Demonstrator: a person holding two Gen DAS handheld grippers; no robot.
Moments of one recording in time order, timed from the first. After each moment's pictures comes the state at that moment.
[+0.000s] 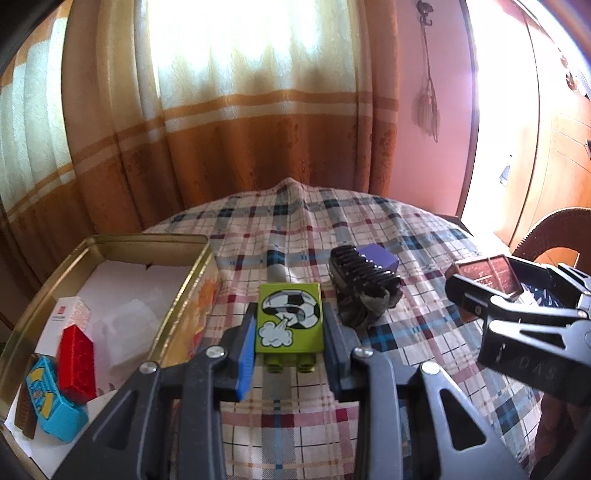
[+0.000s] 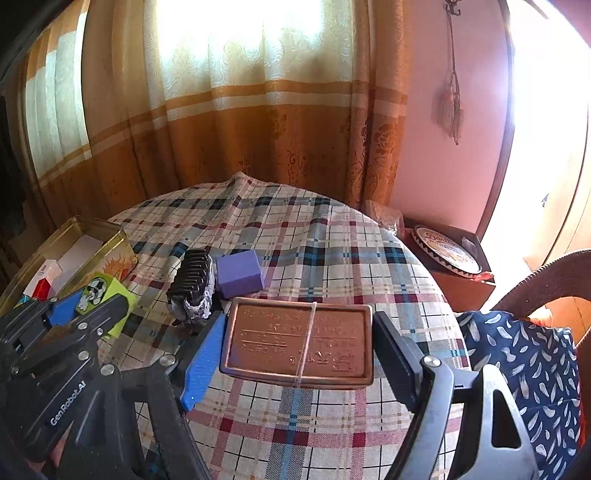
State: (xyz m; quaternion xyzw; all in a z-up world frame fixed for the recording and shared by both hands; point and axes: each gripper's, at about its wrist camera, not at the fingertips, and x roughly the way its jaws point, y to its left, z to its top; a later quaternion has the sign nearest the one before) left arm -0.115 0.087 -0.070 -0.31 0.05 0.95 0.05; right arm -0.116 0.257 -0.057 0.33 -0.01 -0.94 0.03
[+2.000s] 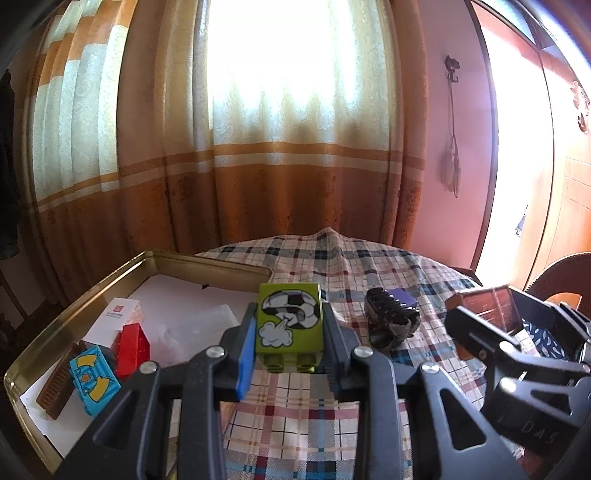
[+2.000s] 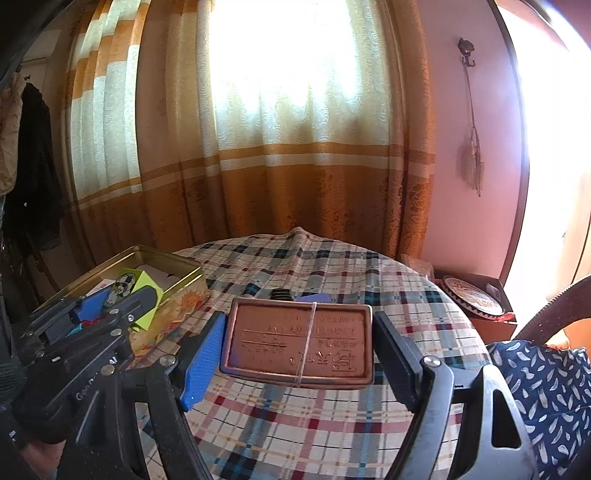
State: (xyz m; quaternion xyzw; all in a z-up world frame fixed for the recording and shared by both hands) left arm -0.072 0.046 -0.046 -0.22 0.00 0.97 0.00; right arm -0.066 0.209 -0.035 0.22 -0.01 -0.97 0.09
